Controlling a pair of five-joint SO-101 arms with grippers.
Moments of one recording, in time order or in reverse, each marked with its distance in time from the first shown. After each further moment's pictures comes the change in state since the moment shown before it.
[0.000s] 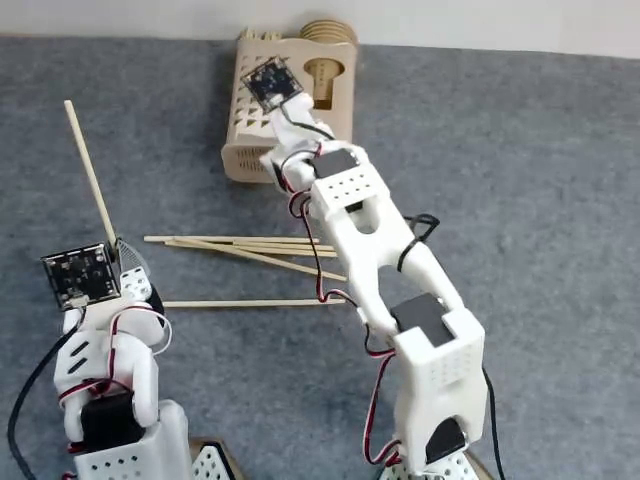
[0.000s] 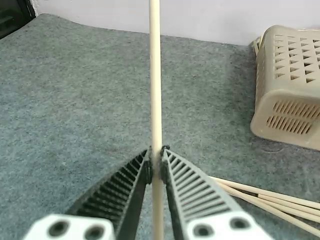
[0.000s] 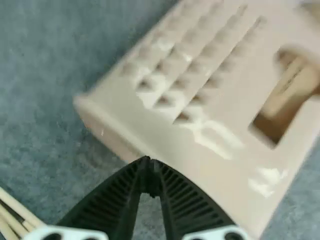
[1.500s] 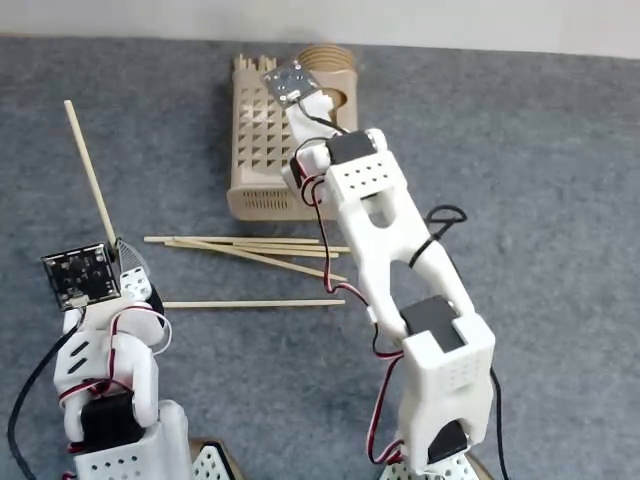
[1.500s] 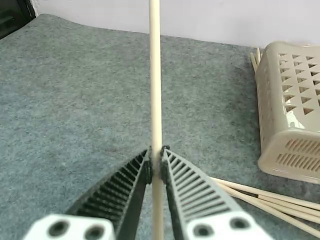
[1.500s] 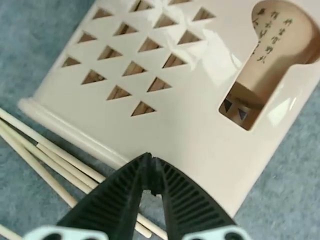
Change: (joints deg) left arm 0.0 0.0 0.0 0.0 0.0; right arm 1.3 3.5 -3.7 26.1 -0.3
